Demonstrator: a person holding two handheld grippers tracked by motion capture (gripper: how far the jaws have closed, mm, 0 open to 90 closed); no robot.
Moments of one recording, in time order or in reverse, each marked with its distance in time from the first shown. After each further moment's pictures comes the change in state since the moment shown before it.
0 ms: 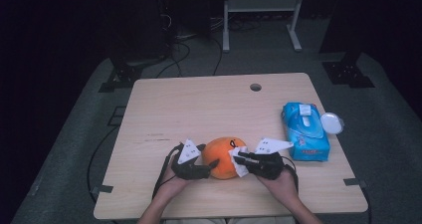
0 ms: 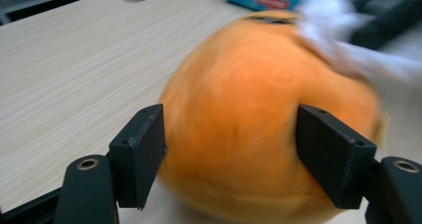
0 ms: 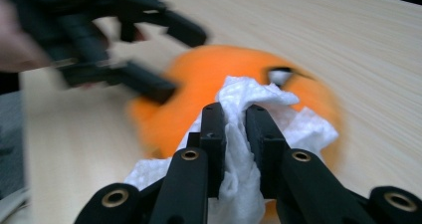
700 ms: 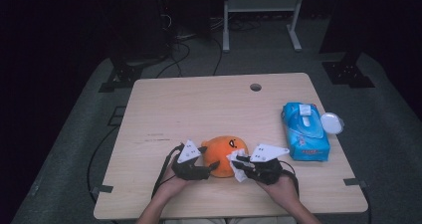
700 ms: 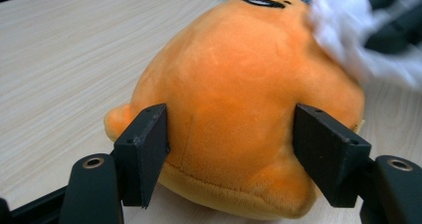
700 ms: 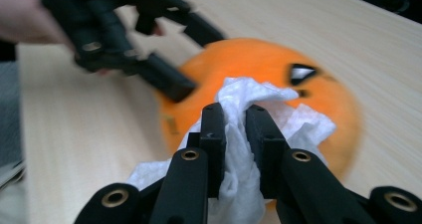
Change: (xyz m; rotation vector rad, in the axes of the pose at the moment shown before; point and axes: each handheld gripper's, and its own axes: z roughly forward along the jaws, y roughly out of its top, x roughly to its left) left arm -0.001 -0.004 0.006 0.021 -0.054 0.008; right arm 0.014 0.000 -0.001 0.030 -0.031 -0.110
